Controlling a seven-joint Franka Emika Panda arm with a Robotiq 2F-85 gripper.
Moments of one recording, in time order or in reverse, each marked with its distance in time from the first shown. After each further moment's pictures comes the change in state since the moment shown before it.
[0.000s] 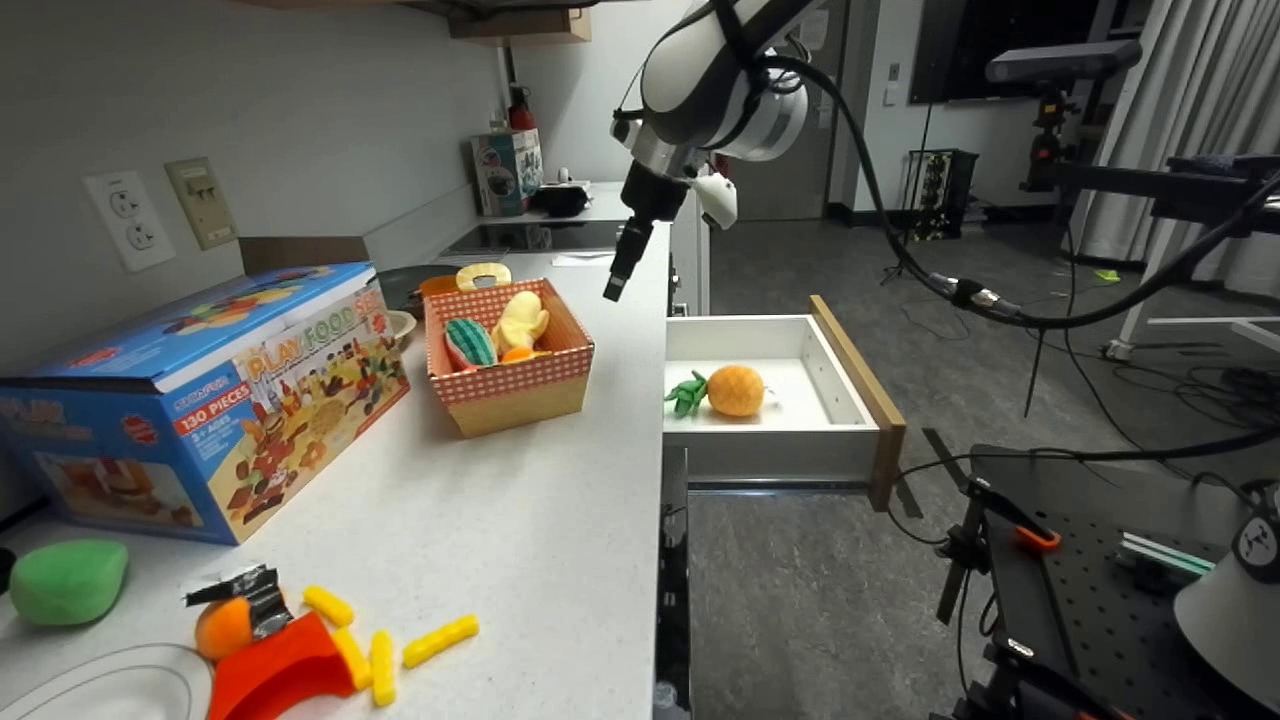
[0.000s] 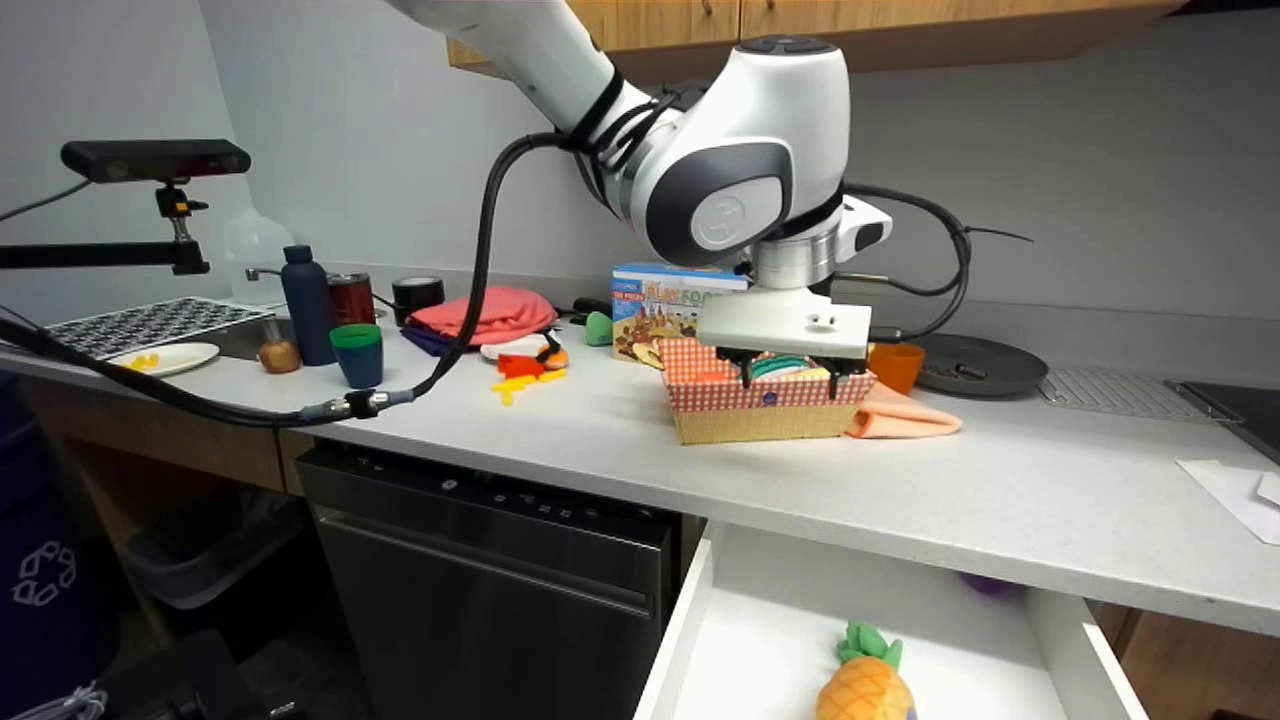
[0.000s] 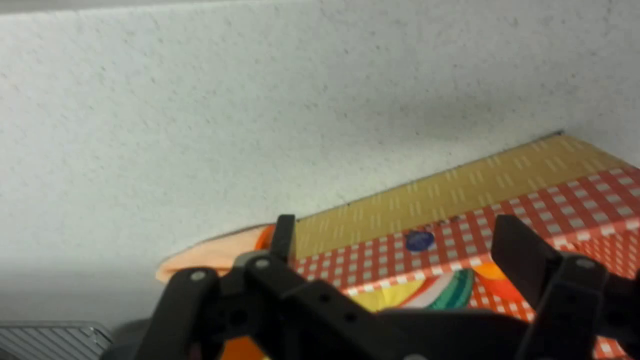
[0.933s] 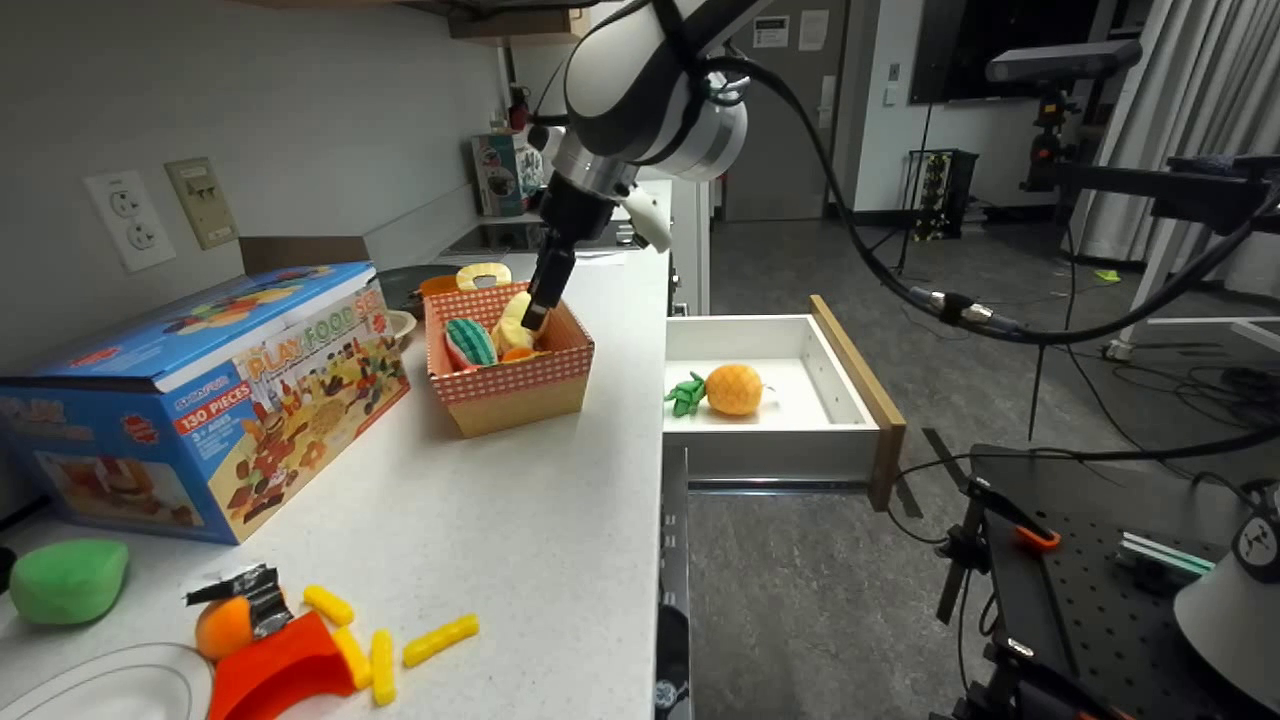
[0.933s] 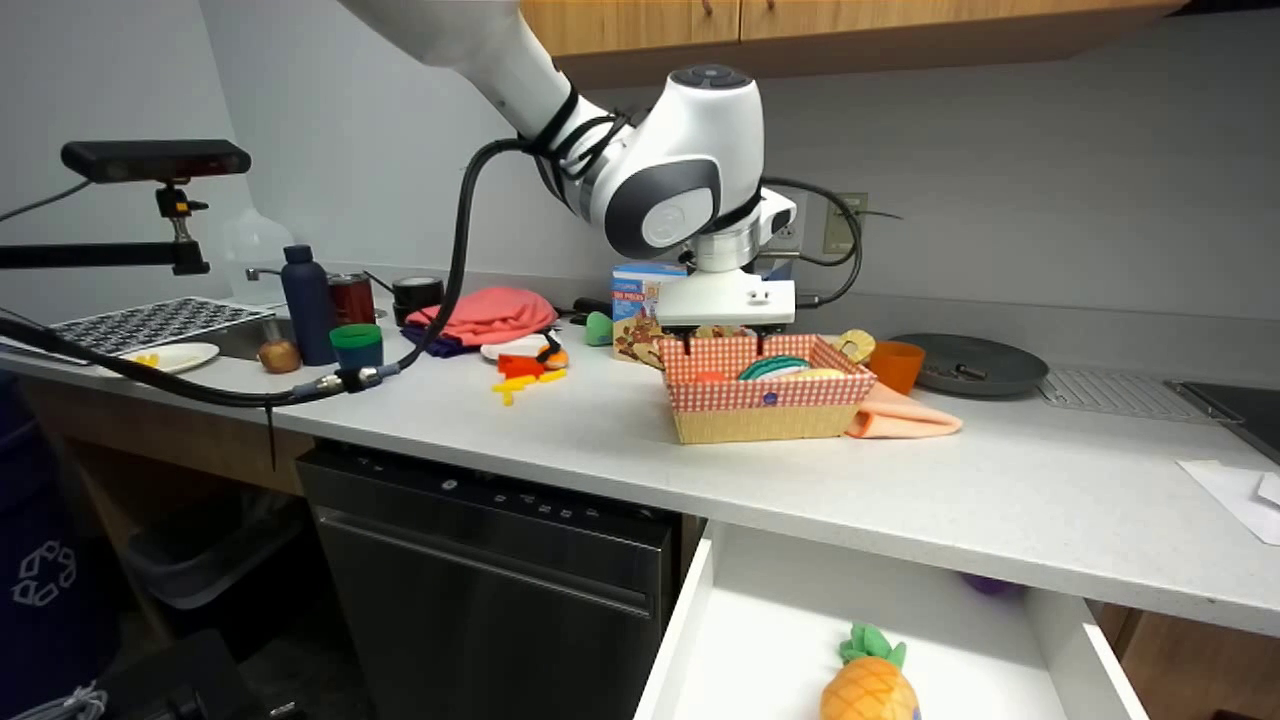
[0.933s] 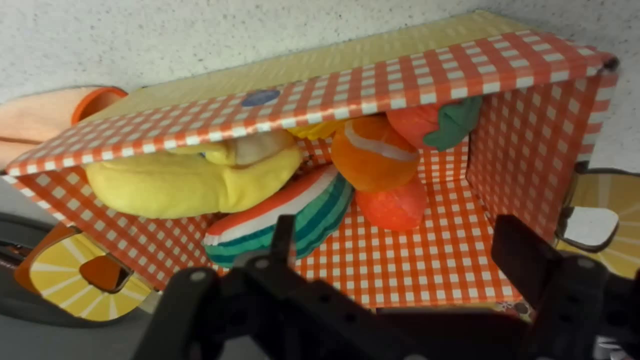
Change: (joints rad) arm 0.101 0.088 0.075 0.100 0.039 0.042 -0.119
